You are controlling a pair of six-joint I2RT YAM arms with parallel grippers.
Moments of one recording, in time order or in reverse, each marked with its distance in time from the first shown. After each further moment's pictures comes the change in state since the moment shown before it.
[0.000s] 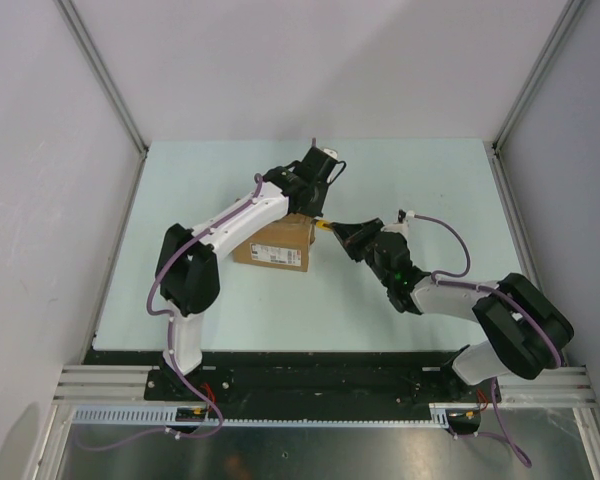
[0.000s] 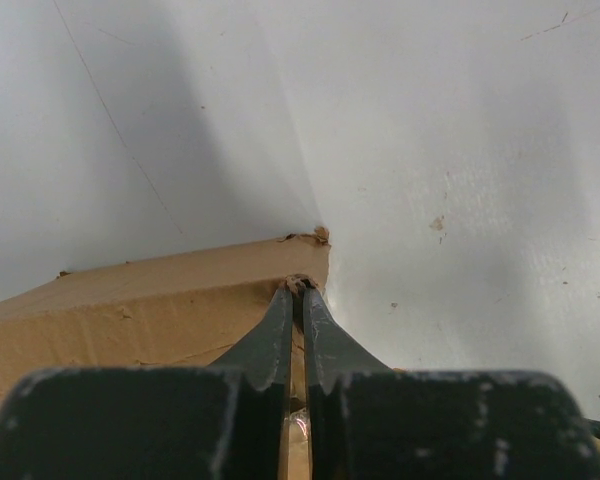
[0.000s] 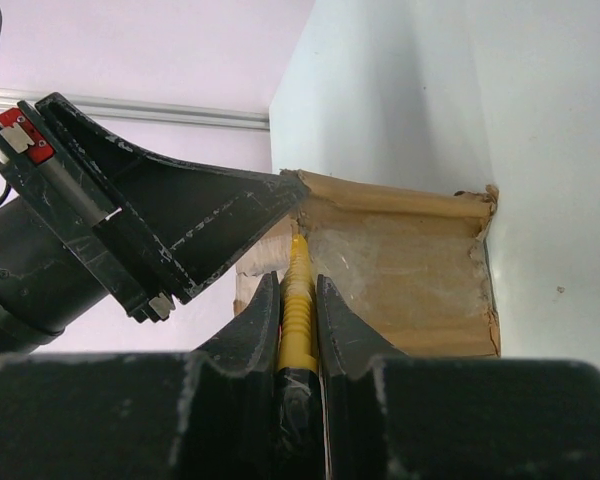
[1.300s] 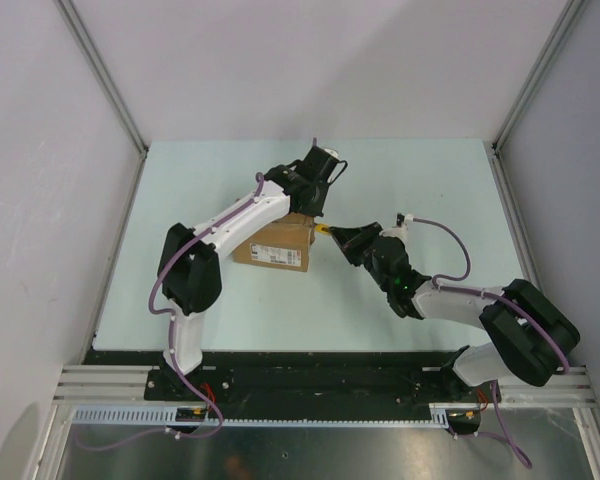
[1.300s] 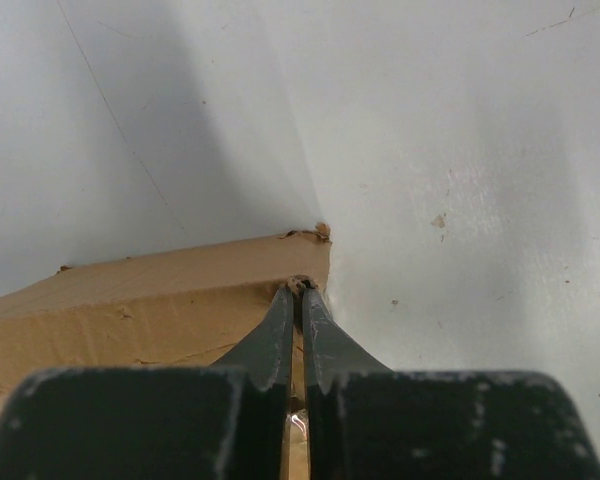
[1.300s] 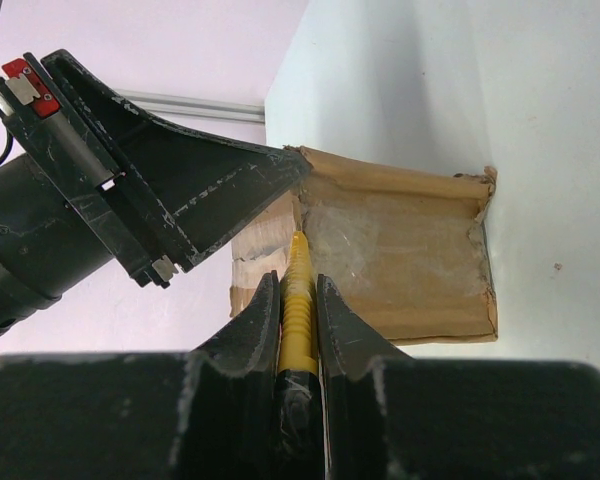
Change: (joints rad) left arm -0.001 0.021 0.026 -0.025 -0.005 -0.007; right arm 0.051 -0.048 -0.015 -0.046 0.047 -0.009
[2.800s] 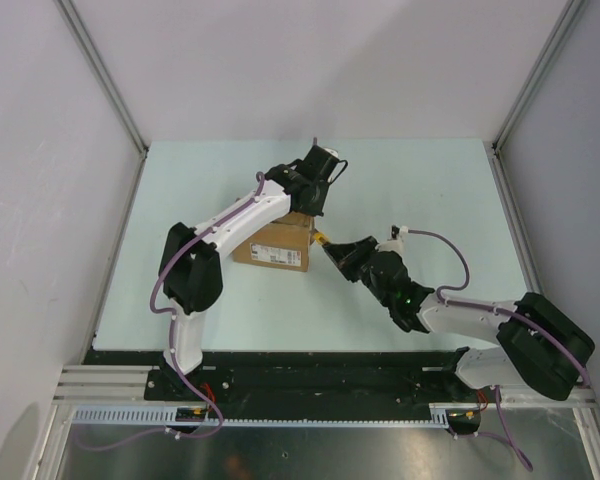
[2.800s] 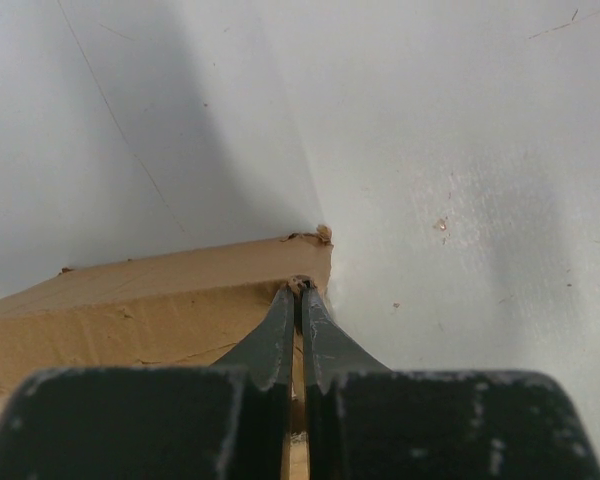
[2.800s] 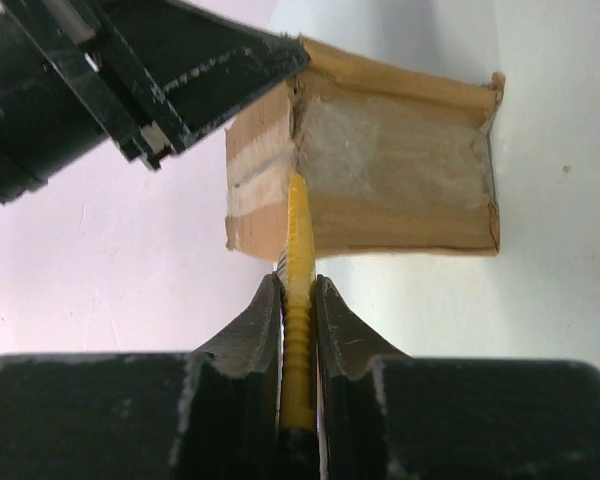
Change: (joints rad) left arm 0.002 0.013 0.012 -0.011 -0.003 0.003; right arm 0.109 -0.094 -0.055 -0.067 0.043 0.029
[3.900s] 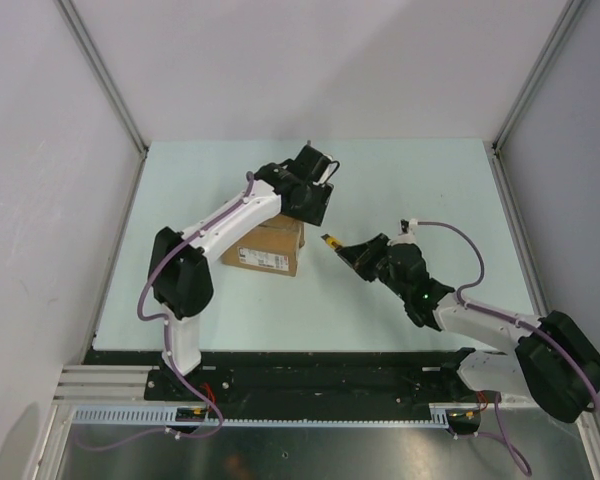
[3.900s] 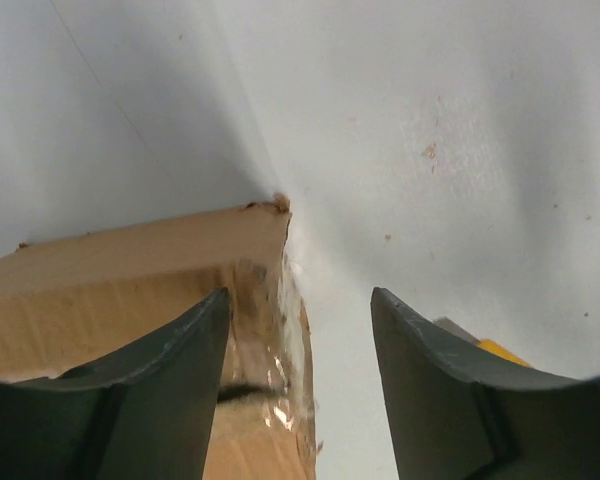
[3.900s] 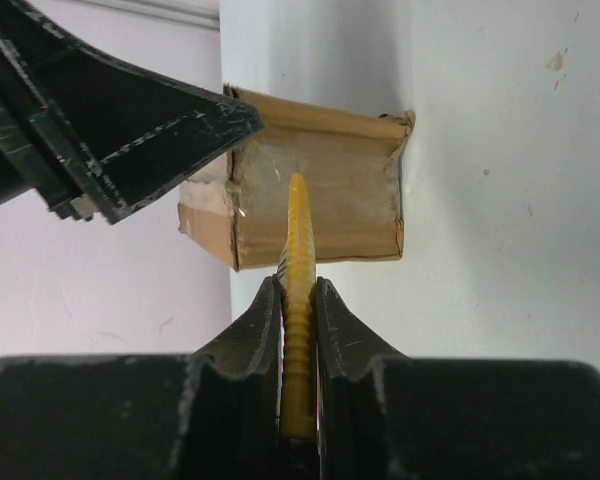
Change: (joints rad) left arm 0.011 -0.084 -0.035 -0.072 0.092 0.008; right arm -0.156 -0.149 -0.027 -0.179 -0.230 -0.132
